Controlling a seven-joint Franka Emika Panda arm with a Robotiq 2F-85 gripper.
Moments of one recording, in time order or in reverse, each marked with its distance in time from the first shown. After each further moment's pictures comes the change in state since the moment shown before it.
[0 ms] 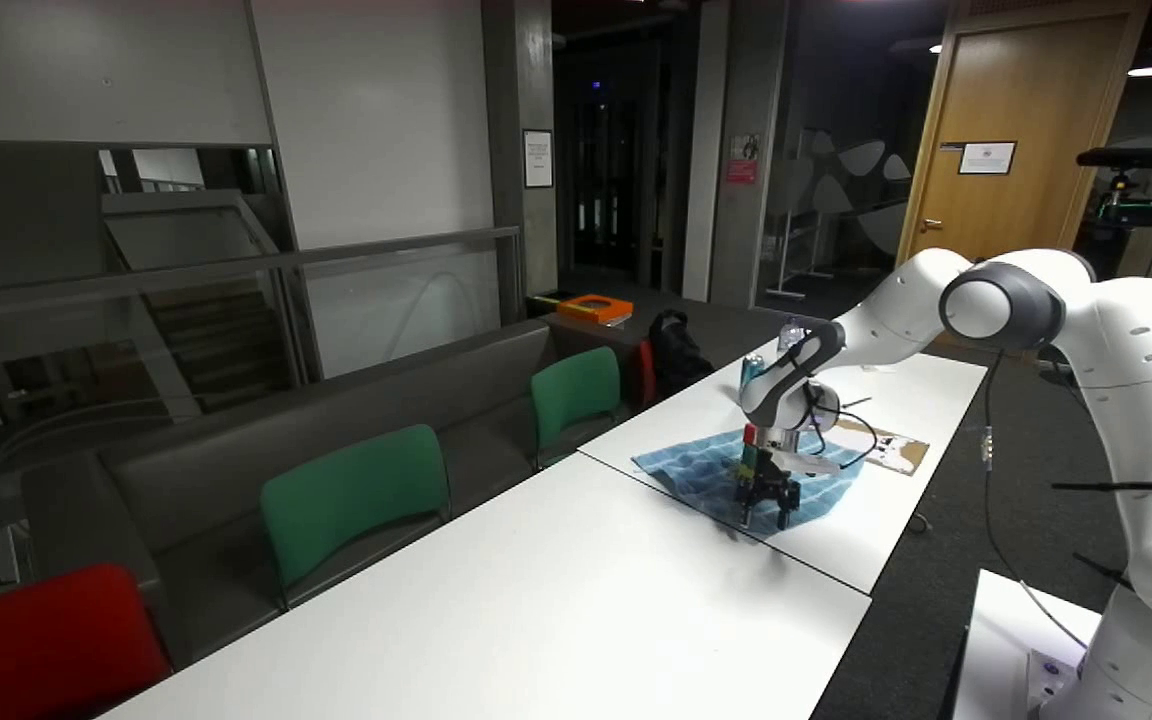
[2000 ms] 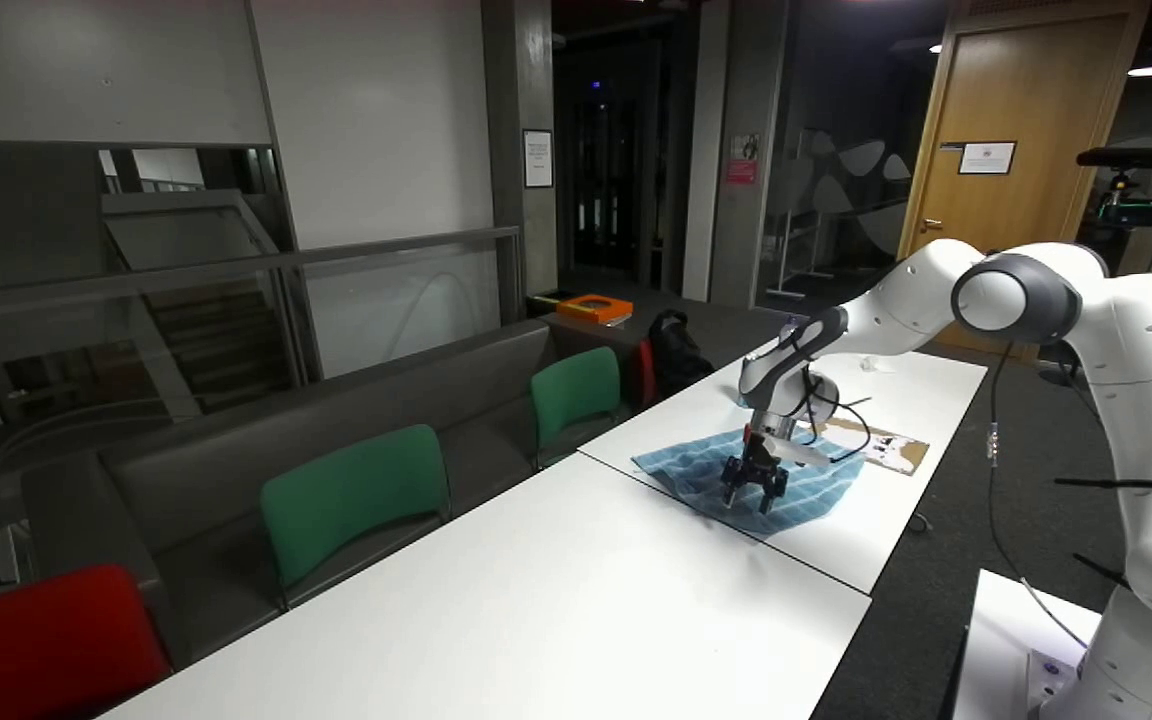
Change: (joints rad) arm -0.024 -0.042 0.041 0.006 0.114 0.058 -0.036
